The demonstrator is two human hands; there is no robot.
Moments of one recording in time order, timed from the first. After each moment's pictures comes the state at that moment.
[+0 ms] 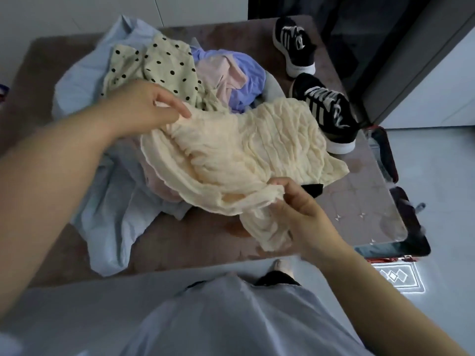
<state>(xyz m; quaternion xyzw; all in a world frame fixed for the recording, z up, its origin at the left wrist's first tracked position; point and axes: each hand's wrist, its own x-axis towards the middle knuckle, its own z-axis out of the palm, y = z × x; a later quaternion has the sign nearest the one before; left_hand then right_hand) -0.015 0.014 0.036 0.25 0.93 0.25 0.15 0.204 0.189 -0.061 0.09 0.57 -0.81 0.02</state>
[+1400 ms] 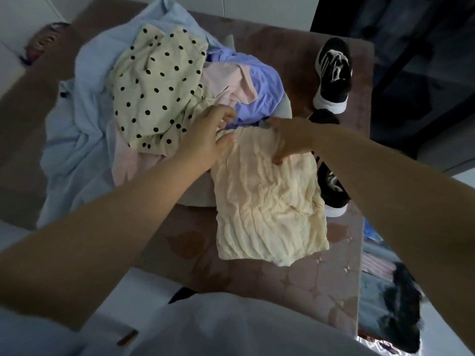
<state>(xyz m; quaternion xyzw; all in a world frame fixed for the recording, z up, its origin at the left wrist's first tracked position) -0.004 0.153 -0.075 0.17 0.91 0.37 -0.06 -0.047 0.363 -0.076 -0.14 0.95 -0.06 0.27</state>
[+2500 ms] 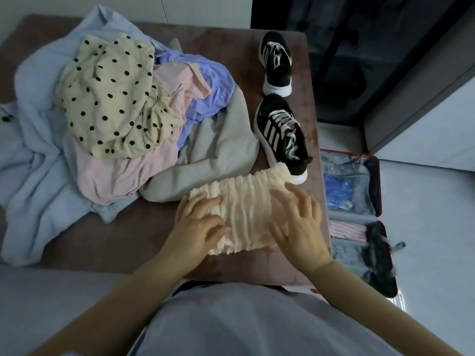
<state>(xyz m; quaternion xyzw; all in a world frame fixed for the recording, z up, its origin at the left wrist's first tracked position) 0.150 0.144 -0.148 0.31 0.92 0.25 -0.01 0.215 0.367 -0.130 0.02 0.96 -0.26 -0.09</state>
